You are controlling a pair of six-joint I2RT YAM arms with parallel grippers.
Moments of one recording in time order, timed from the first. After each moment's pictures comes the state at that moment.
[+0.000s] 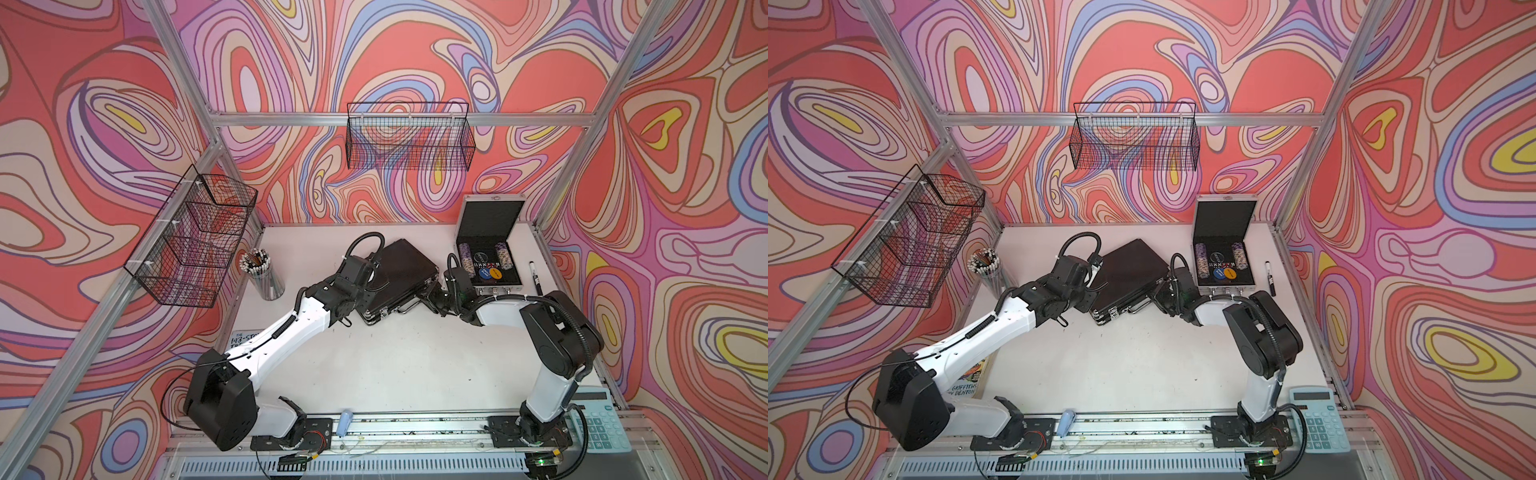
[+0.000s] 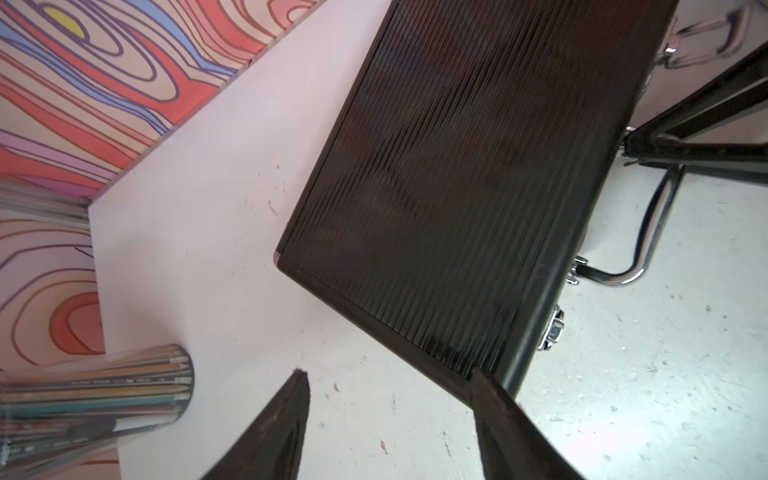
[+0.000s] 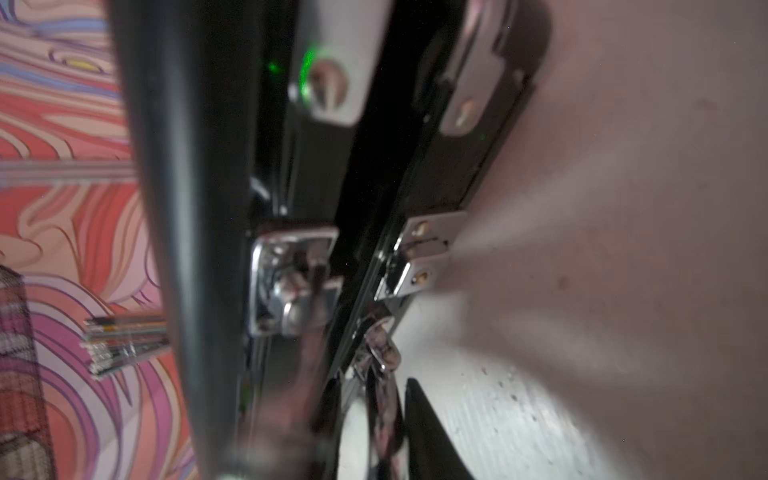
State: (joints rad) left arm -0.58 1.38 1.06 -0.57 -0.30 0.03; right arm 0.46 1.81 0.86 0.27 -0.31 1.10
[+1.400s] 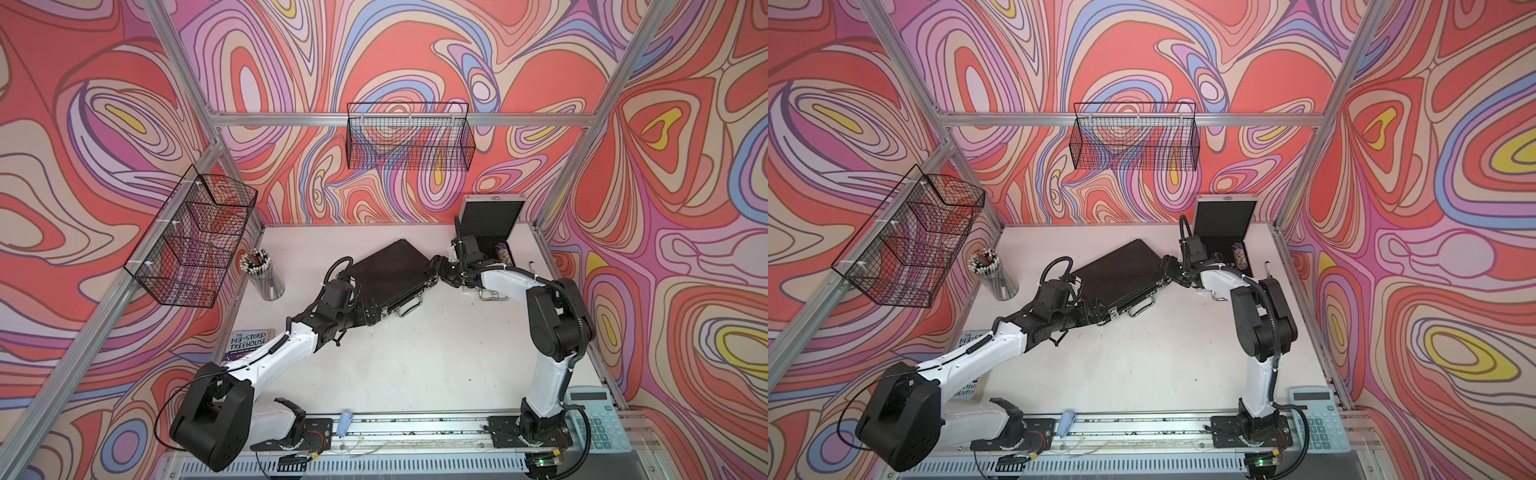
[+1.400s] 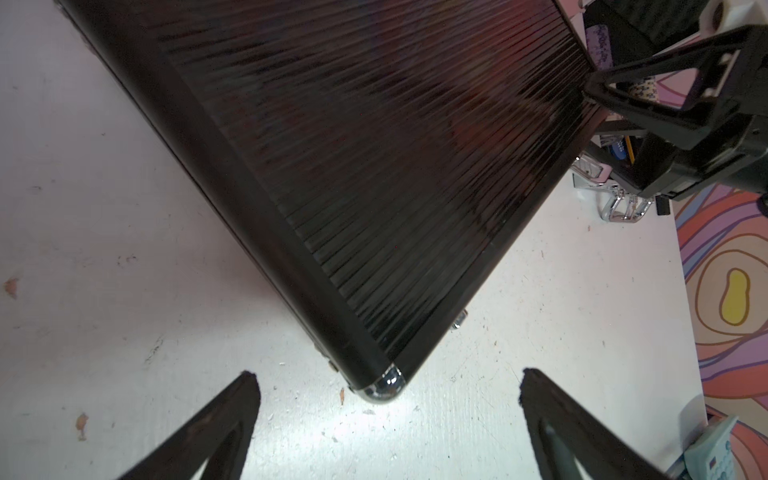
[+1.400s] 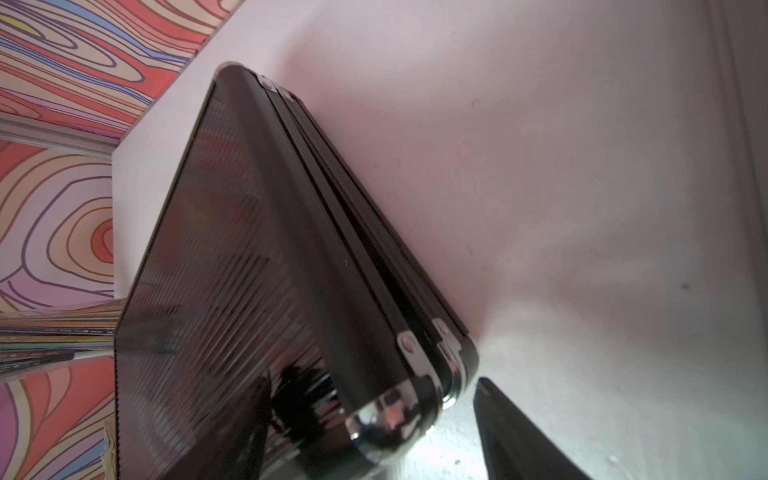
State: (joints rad) left arm -0.46 1.28 0.68 -0.20 0.14 -0.65; right arm 0.30 1.93 1.28 -0.17 -0.31 0.65
